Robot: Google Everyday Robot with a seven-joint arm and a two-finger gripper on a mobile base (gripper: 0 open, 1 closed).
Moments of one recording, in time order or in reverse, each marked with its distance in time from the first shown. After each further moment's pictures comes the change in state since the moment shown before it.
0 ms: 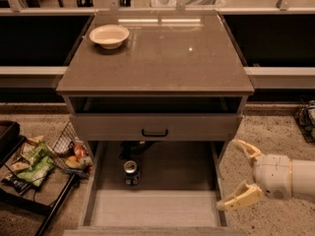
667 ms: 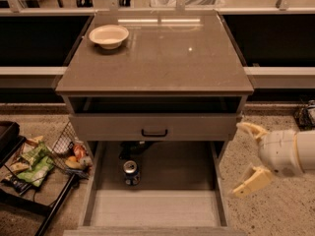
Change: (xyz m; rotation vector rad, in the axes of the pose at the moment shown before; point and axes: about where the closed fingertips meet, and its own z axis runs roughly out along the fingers) arm -0.035 -0.021 -0.026 -0.014 0.231 -0.111
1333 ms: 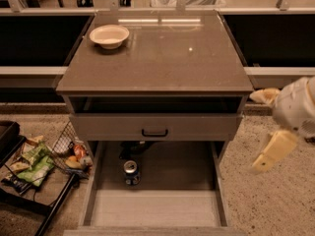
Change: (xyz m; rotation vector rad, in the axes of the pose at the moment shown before) arm -0.057 -0.027 -0.071 -0.011 0.323 -0.047
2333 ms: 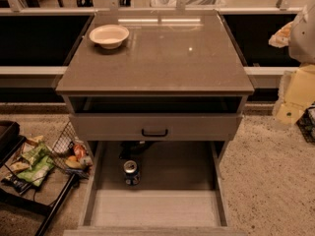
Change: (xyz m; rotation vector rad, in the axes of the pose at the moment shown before) arm -0.055 -0.030 -0.099 0.091 0.303 -0.069
